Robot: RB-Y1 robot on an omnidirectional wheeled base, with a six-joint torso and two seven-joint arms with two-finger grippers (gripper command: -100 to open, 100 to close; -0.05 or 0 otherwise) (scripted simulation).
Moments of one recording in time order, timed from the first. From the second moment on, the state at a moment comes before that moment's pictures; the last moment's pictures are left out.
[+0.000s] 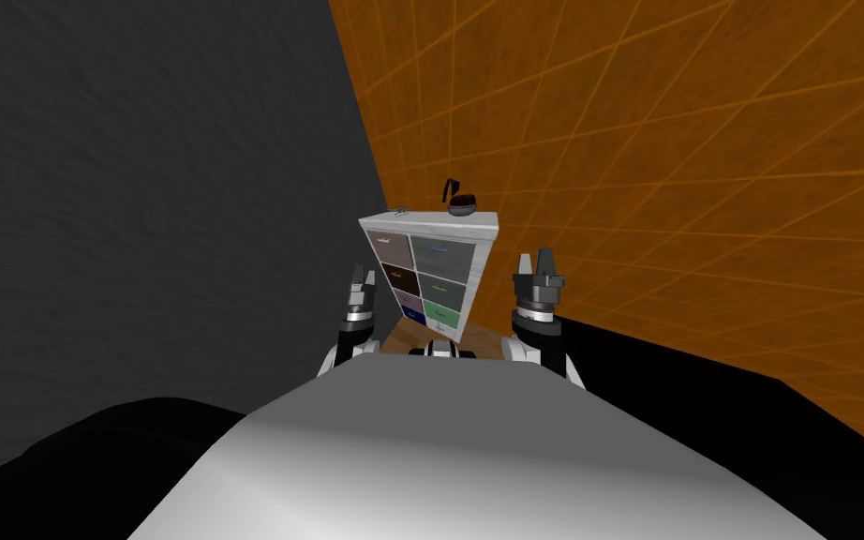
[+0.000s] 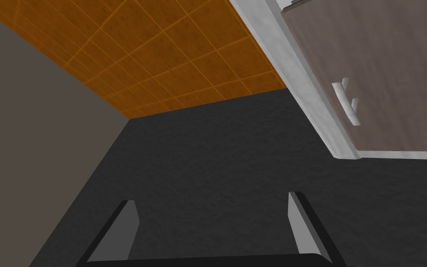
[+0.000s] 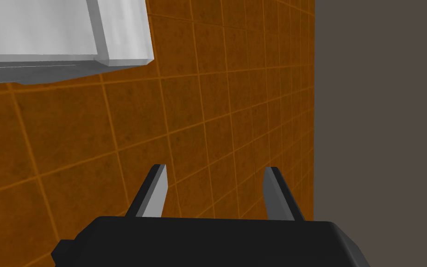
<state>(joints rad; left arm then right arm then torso) 0.54 0.06 0.00 -2.22 -0.12 -0.56 -0.08 0.47 0.02 0.06 -2.27 0.10 -0.63 0.02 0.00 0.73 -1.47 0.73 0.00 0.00</state>
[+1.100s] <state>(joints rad) 0.56 0.15 -0.01 -2.30 -0.15 -0.35 -0.03 0.47 0.02 0.06 -2.27 0.10 -0.63 0.02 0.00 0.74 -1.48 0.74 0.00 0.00</state>
